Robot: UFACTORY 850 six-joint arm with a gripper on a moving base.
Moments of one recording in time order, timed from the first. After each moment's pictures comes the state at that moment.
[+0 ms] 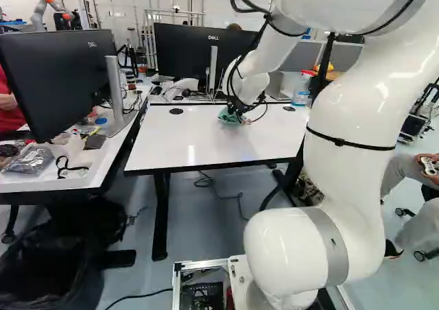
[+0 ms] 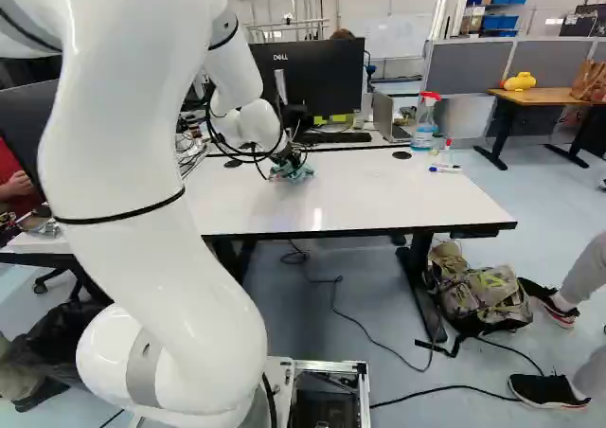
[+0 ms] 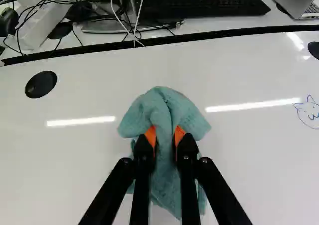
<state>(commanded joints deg) -1.4 -11.4 -49.5 2.5 5.9 0.0</state>
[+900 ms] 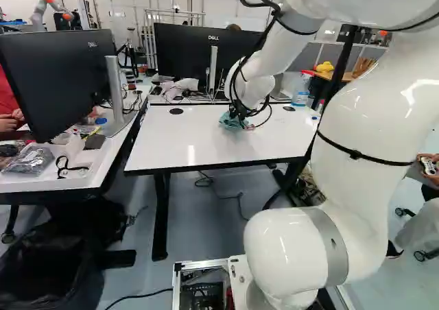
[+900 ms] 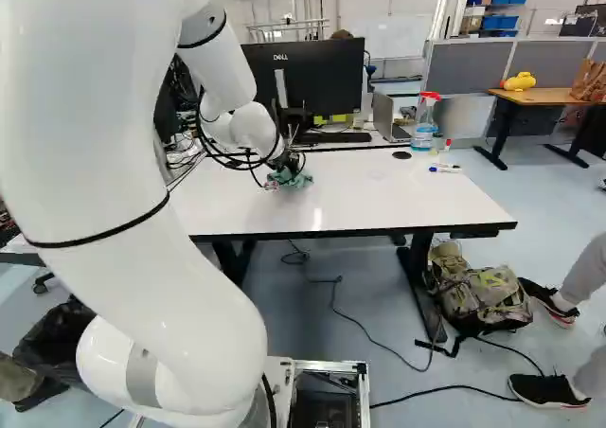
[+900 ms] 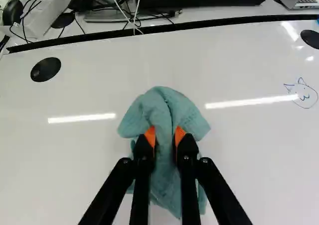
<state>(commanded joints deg) -1.5 -6.0 -43.9 2.5 5.9 0.0</state>
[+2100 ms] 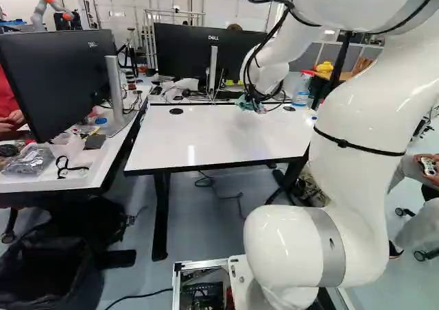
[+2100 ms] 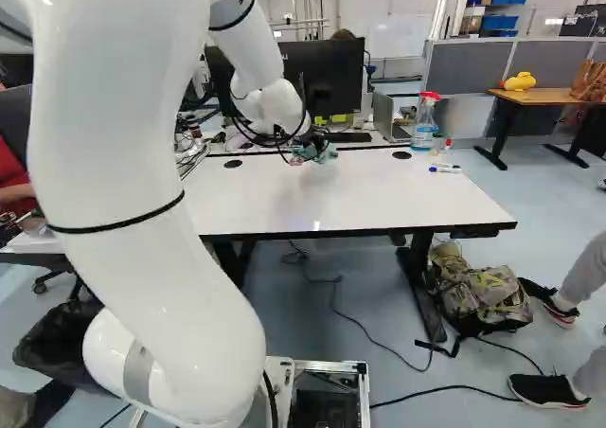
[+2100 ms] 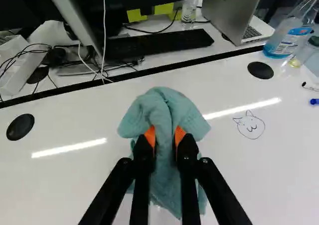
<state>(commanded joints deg) -9.9 -10.8 -55.2 2.5 5.9 0.0</state>
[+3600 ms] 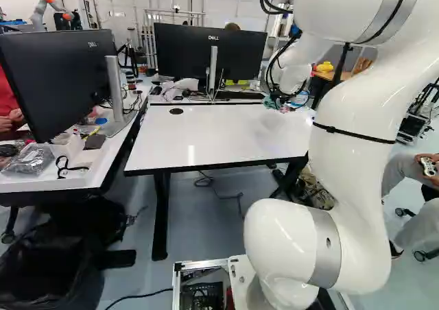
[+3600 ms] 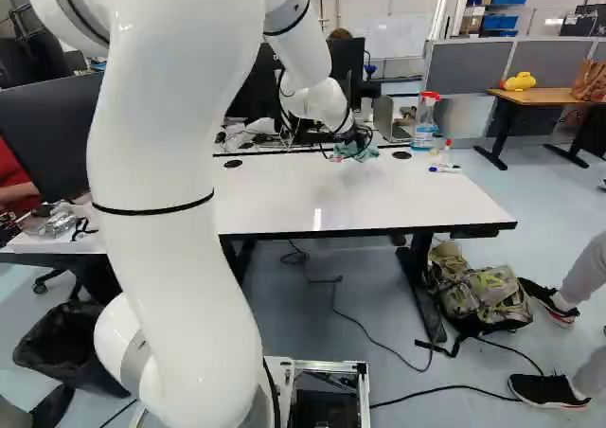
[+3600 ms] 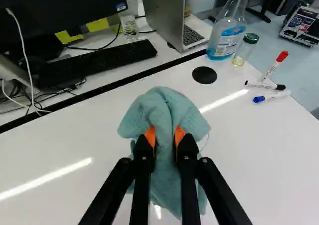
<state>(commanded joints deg) -21.5 -18.5 -63.8 2.5 5.9 0.0</state>
